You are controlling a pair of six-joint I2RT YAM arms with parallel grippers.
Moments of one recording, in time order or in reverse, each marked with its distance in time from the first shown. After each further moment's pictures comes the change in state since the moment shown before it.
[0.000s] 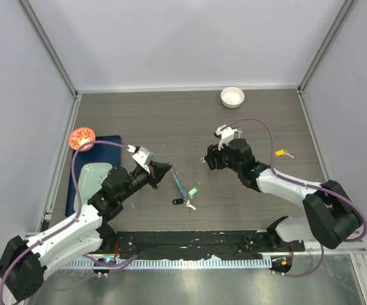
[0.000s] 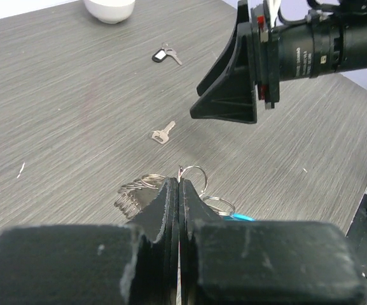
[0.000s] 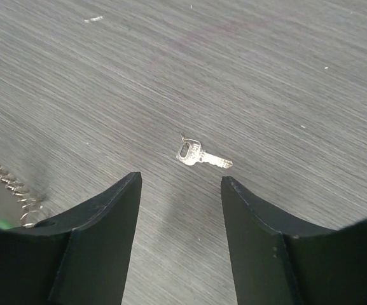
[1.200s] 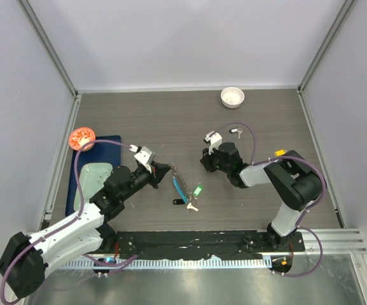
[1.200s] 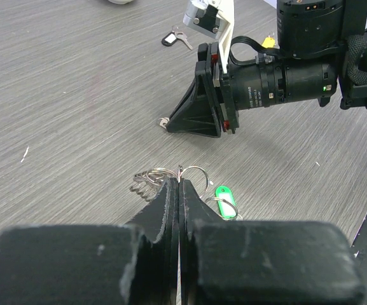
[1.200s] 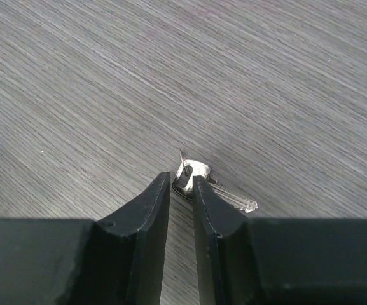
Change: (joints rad) left arm 0.000 0.042 0.000 -0.014 -0.035 -0.002; right arm -0.002 0.428 -0.007 0.402 -0.072 -0.077
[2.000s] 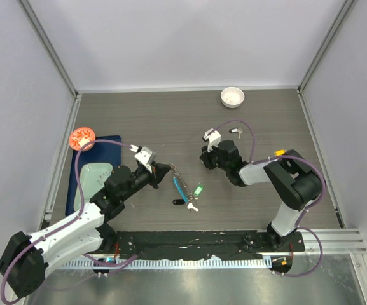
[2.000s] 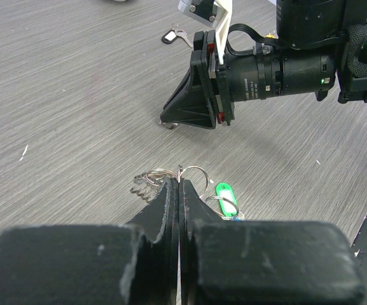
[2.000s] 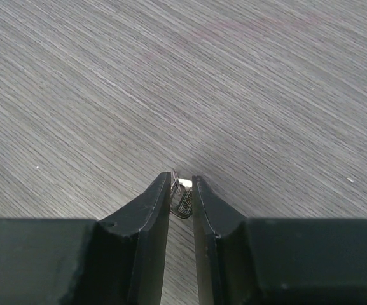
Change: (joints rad) left arm 0.000 0.007 0.000 0.000 0.002 0.000; right arm 0.000 0.006 0.027 0.009 0.016 -0.043
